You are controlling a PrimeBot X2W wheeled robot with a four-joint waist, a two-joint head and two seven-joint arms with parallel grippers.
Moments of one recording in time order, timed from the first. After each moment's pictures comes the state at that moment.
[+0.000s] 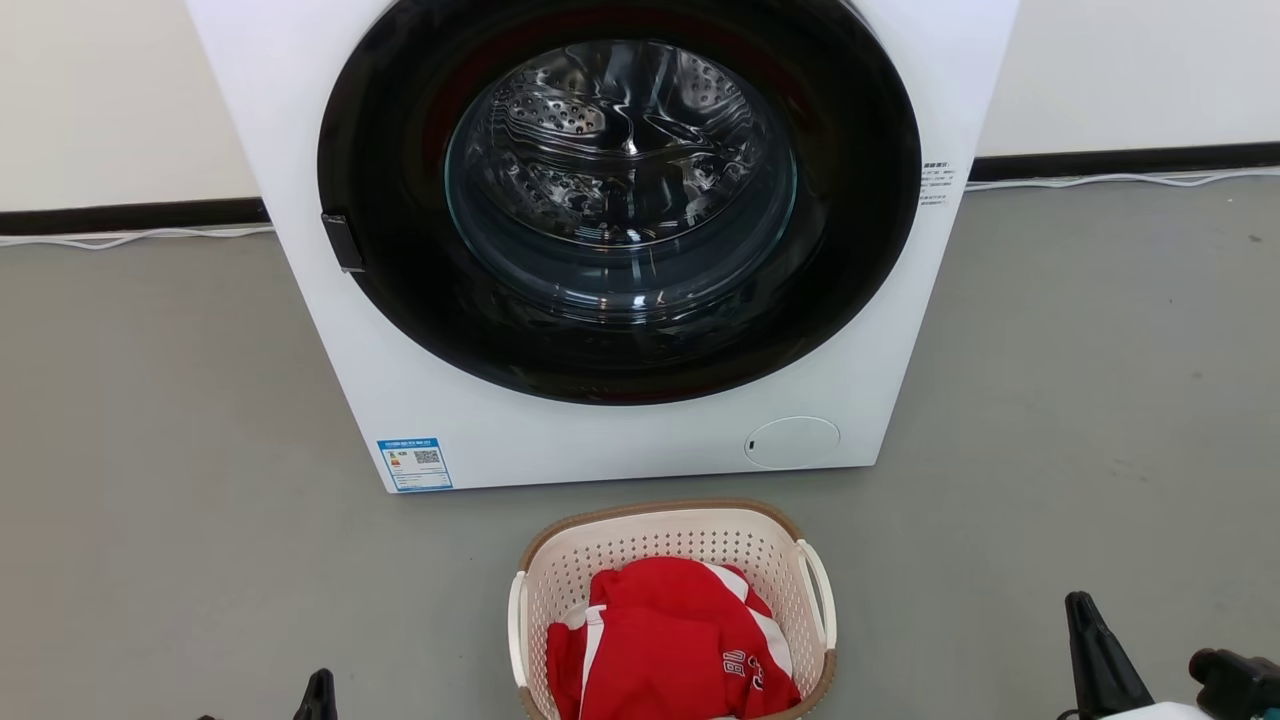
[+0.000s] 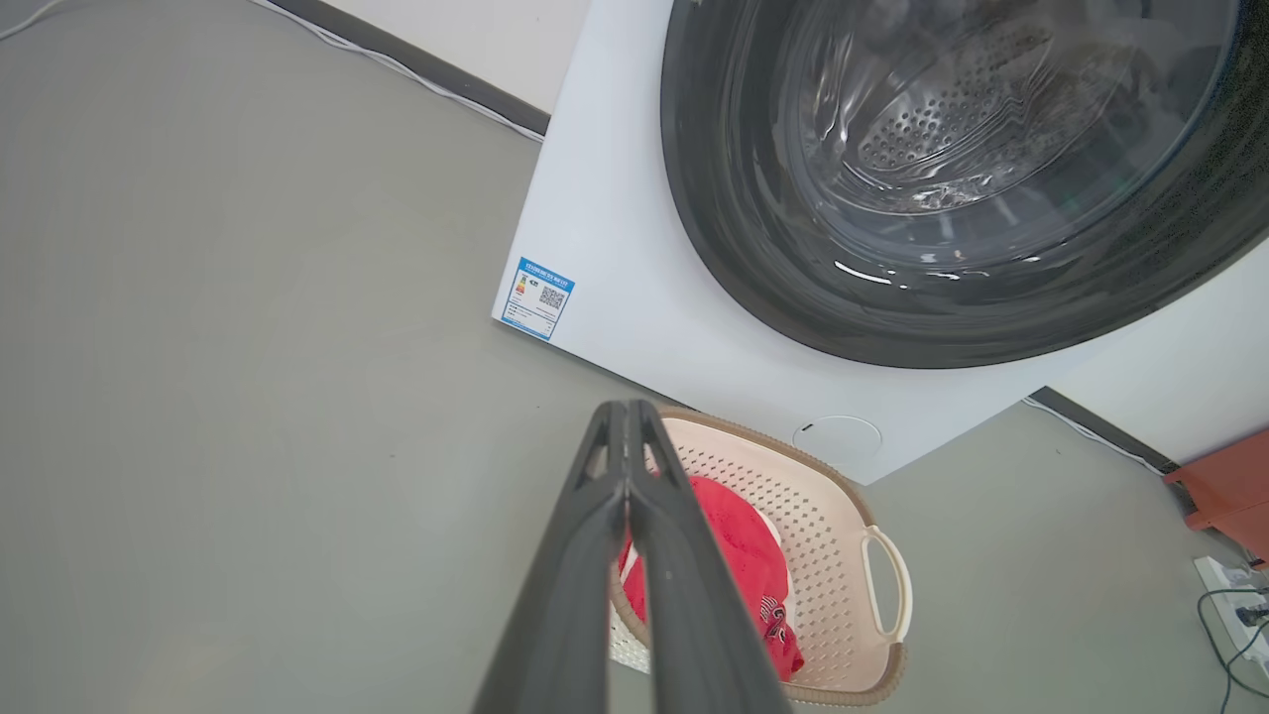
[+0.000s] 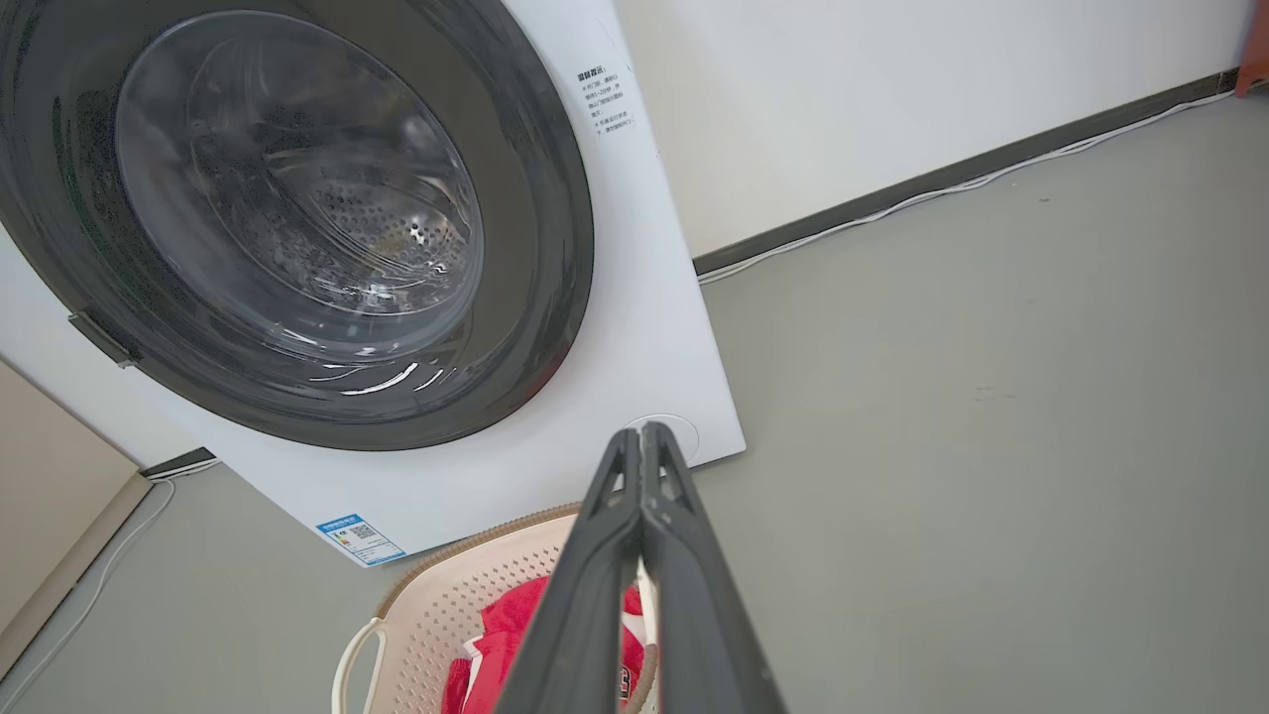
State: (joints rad) left arm 0.11 0.07 0.05 0.36 -0.54 -0.02 -0.18; right arm 0.07 -0.12 -0.09 0.35 0.40 0.13 -0.18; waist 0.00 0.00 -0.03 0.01
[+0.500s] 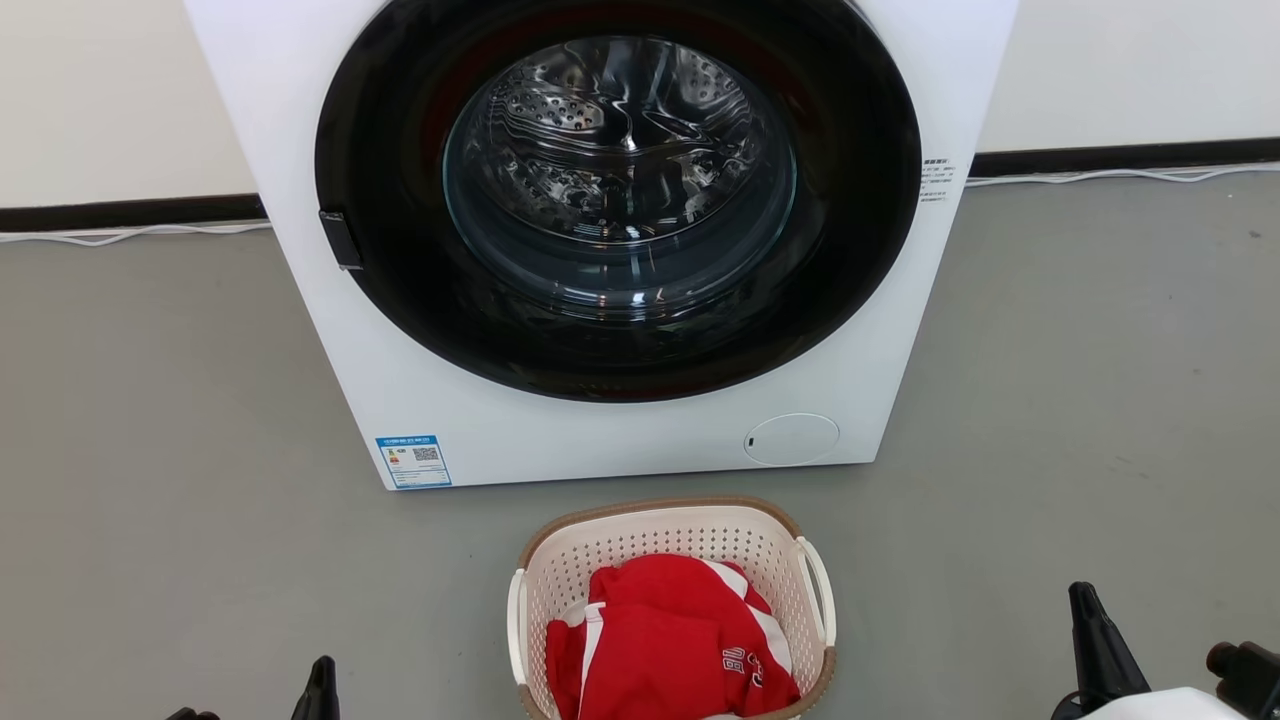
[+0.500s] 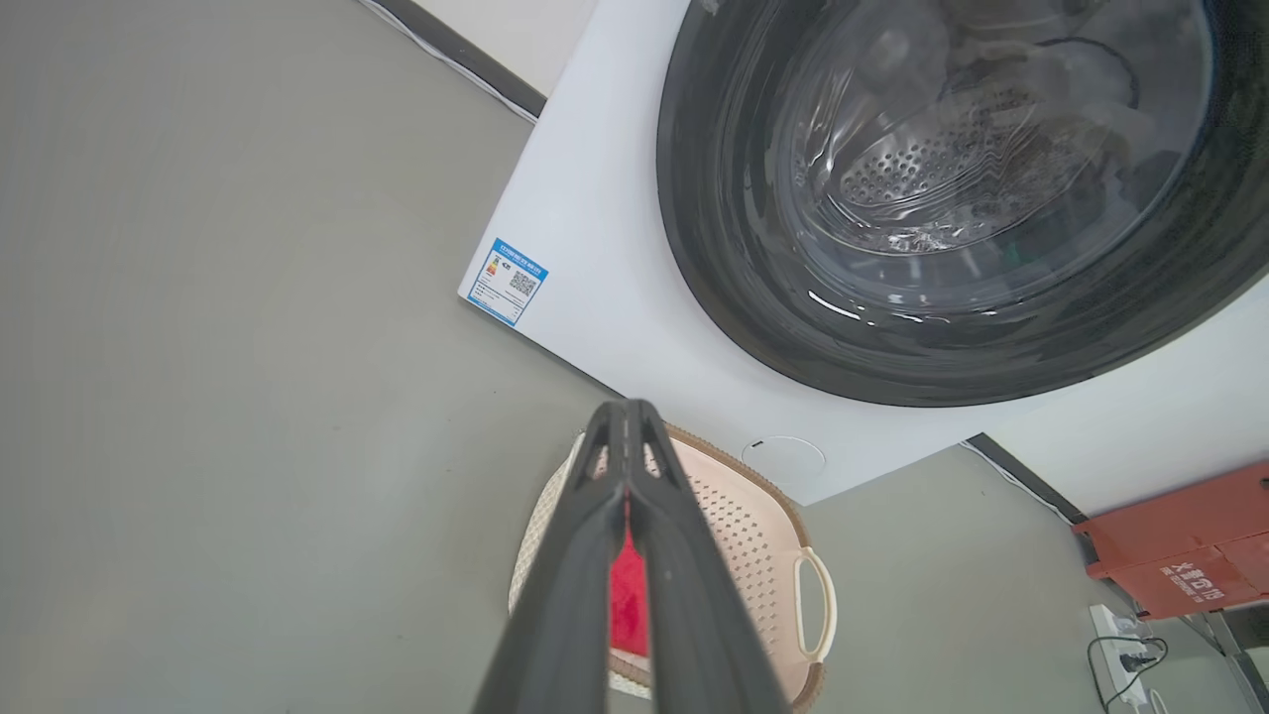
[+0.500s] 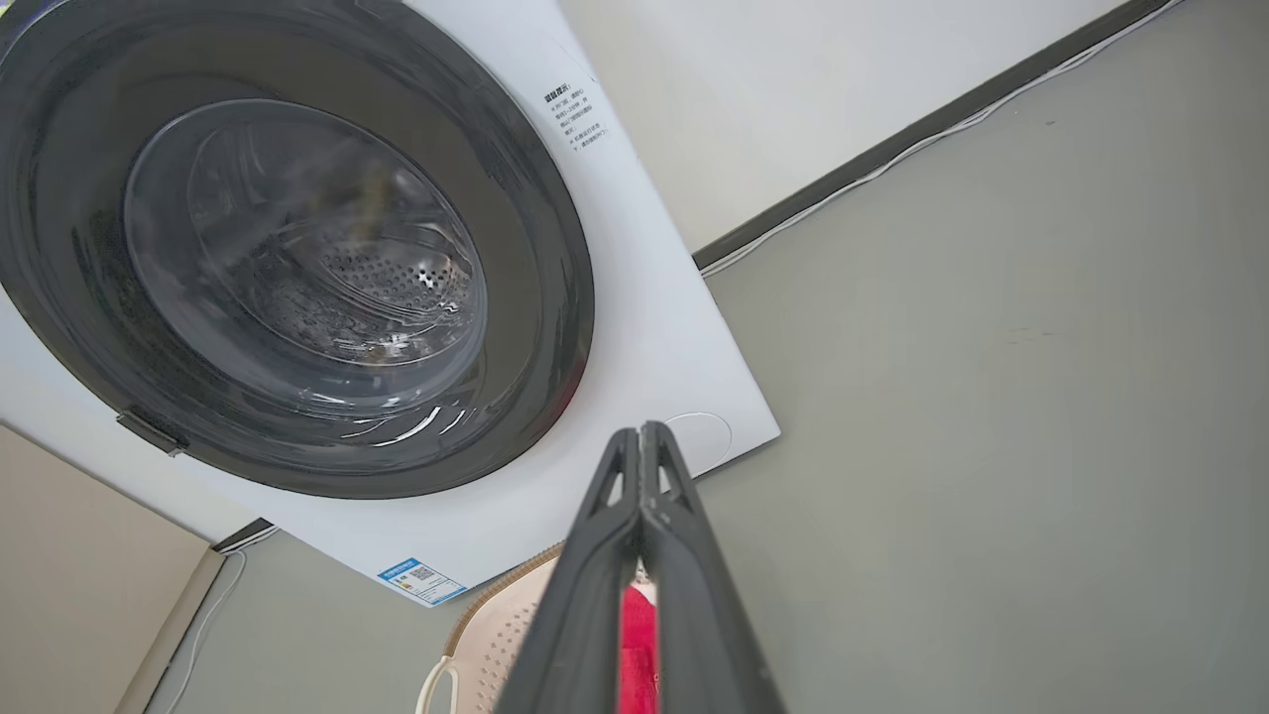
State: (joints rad) left arm 0.09 0.06 0.05 0.35 -0.69 -0.04 -0.13; right arm 0.06 -0.11 -0.10 0.34 0.58 0.13 -0.14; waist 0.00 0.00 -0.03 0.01
